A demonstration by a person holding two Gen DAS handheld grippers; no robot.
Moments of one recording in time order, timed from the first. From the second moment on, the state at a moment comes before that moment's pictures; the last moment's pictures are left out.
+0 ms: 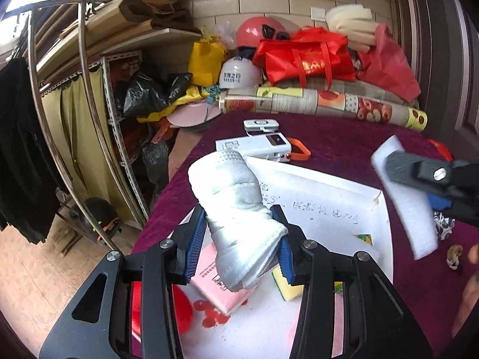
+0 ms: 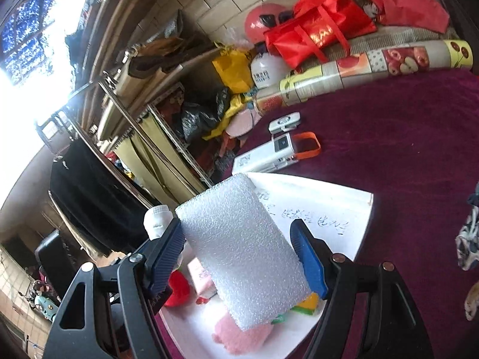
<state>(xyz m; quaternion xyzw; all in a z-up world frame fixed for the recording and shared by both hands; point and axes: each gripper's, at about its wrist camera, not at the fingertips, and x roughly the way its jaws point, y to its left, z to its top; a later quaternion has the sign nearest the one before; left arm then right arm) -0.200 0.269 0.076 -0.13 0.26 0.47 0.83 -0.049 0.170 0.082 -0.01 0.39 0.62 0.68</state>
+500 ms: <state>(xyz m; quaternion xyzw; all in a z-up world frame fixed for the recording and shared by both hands) -0.204 0.293 0.053 -0.14 0.28 0.51 0.80 -0.043 0.190 0.042 0.00 0.40 0.59 0.70</state>
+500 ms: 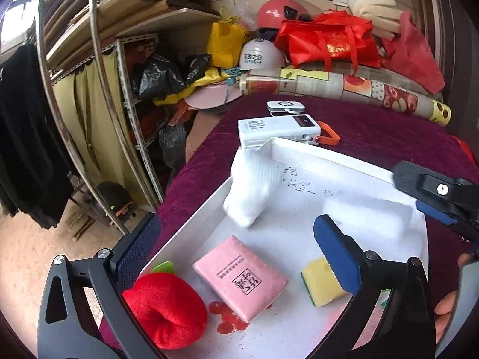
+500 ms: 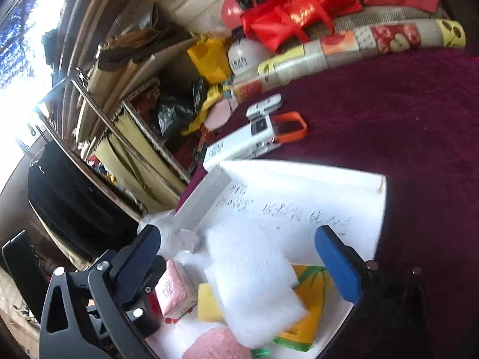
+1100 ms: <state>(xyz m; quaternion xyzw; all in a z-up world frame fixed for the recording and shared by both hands) -0.209 0.217 0.094 -0.15 0.20 0.45 0.86 -0.037 0.070 0.093 0.06 0.29 0.59 0.75</state>
